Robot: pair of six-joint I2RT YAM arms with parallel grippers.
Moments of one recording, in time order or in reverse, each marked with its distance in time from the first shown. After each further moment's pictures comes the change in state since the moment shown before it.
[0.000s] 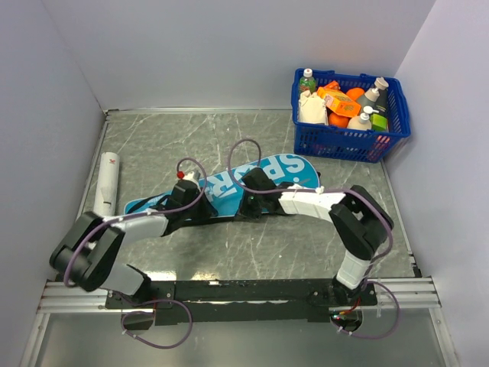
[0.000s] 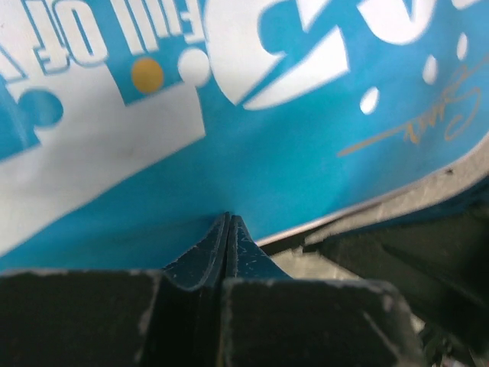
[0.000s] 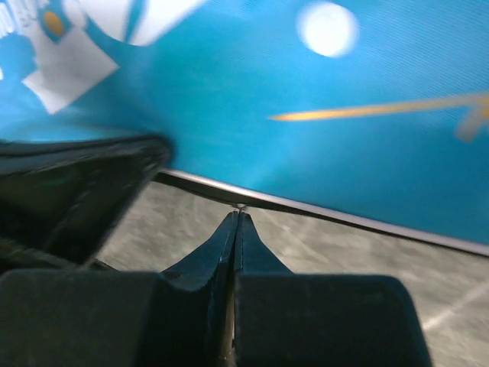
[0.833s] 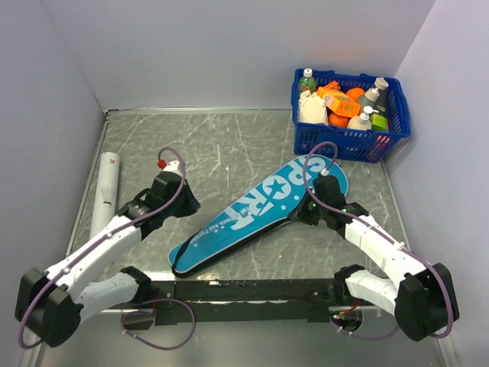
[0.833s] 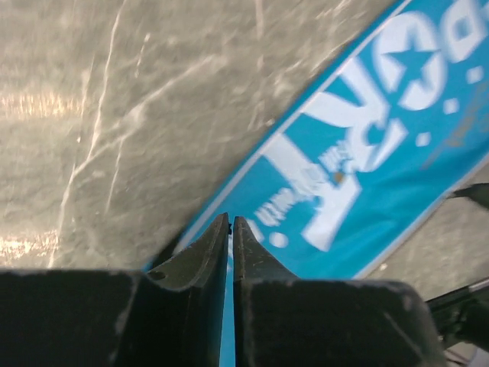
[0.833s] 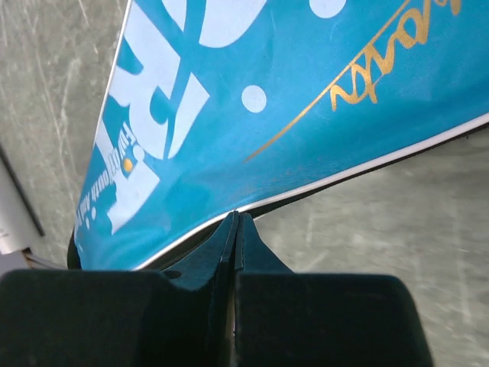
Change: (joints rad) left arm -0.006 -0.449 0.193 -0.626 -0.161 0.116; right arm -0.400 -0.702 -0.431 -0.162 -0.002 -0.169
